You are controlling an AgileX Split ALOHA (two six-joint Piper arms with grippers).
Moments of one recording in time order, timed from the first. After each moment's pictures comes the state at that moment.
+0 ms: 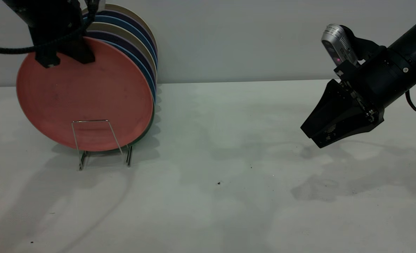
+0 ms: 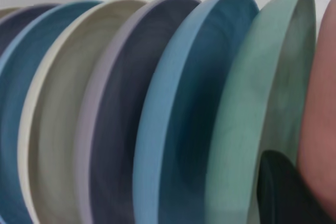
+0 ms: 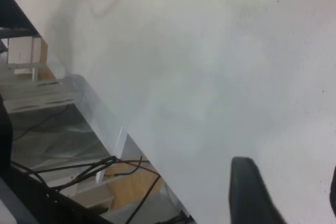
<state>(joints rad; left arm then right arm) -0.16 1.89 -1.34 -0.22 0.46 1.42 0.01 2.25 -1.38 0.95 1.17 -0.97</state>
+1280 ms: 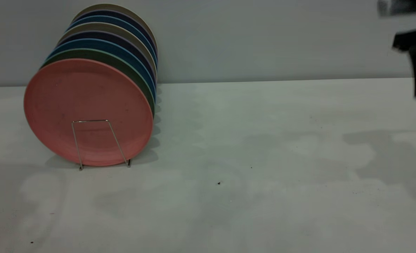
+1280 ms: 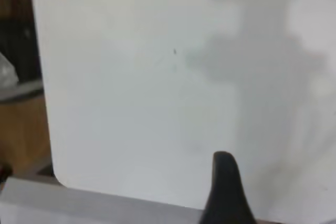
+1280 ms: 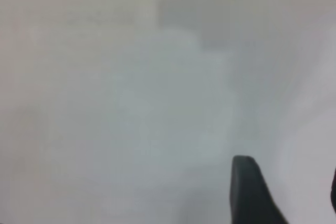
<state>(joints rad) -0.10 1.55 -1.34 0.34 1.17 -0.19 0.04 1.99 -1.55 0.01 1.20 -0.08</state>
